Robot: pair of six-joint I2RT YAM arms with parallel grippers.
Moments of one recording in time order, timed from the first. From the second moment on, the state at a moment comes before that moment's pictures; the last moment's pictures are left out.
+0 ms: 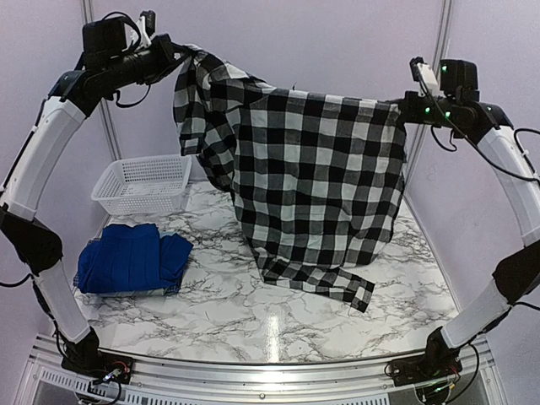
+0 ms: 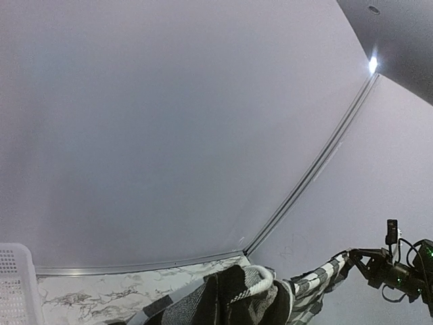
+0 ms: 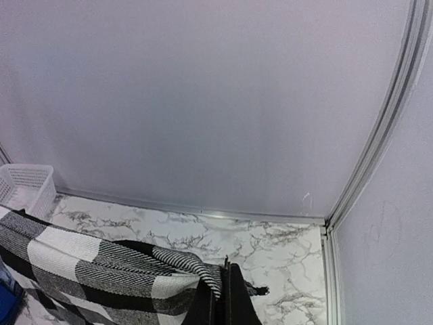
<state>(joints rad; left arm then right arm) -0.43 1.78 2.34 -0.57 0.14 -0.51 0.20 1.48 1.85 -0.68 0.03 0.06</state>
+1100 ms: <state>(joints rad) -0.61 1.44 2.29 -0.29 0.14 -0.48 0.20 1.13 1.94 -0.57 -0.15 0.02</state>
